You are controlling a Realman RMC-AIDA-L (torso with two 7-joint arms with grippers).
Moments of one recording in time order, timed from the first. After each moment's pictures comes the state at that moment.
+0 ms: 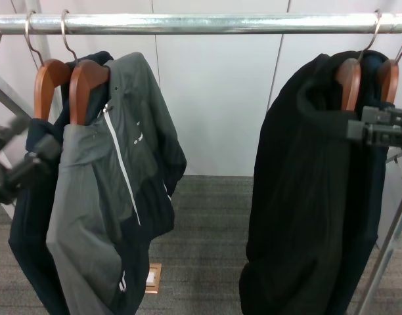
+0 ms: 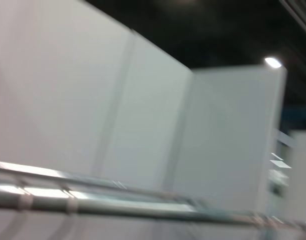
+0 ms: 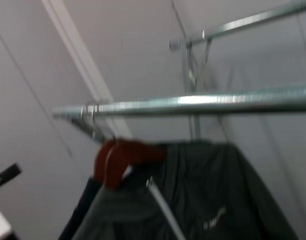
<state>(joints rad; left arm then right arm) -0.23 -1.93 1.24 0.33 0.81 1.64 -0.91 0.47 1.85 -0.87 -0.64 -1.68 -1.48 1.71</state>
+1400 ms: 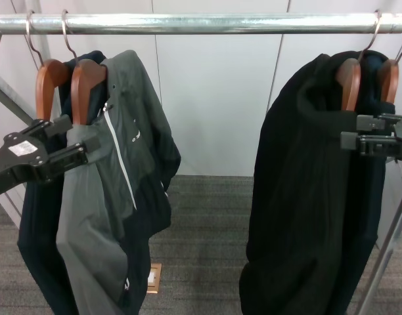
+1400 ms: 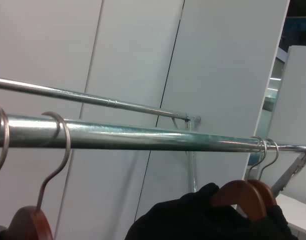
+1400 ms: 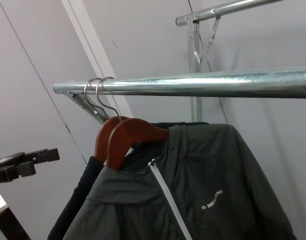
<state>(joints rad) -0.22 -2.01 1.03 0.77 1.31 1.36 -1.33 0.45 1.89 -0.86 -0.78 -1.78 -1.49 1.76</state>
